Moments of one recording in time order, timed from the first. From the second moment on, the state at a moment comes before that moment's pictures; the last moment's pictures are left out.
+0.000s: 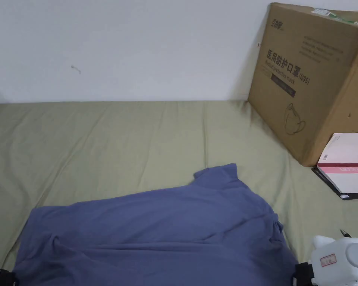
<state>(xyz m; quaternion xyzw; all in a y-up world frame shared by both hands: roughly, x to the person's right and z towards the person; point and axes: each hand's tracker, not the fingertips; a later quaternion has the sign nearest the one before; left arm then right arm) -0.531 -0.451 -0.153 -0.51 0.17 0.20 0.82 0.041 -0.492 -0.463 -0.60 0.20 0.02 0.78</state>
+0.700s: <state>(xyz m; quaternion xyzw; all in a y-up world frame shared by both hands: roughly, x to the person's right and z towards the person) -0.486 -0.481 -0.048 -0.58 0.16 0.17 0.78 0.079 -0.479 -0.360 -0.63 0.22 0.07 0.75</state>
